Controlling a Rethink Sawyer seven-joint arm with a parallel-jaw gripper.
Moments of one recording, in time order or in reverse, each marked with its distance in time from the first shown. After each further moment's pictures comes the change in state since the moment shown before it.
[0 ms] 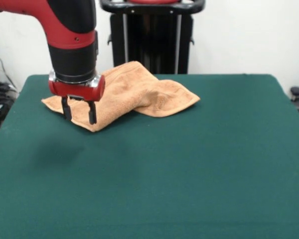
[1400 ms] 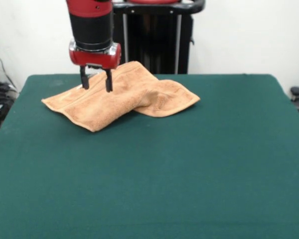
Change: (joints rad) arm -0.027 -0.140 0.002 0.261 -0.046 -0.068 0.000
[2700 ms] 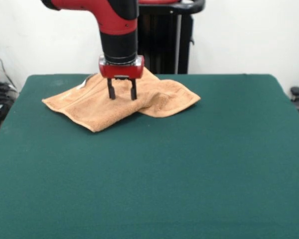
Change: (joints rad) arm 0.019 0.102 -0.002 0.106 -0.043 -0.220 0.000
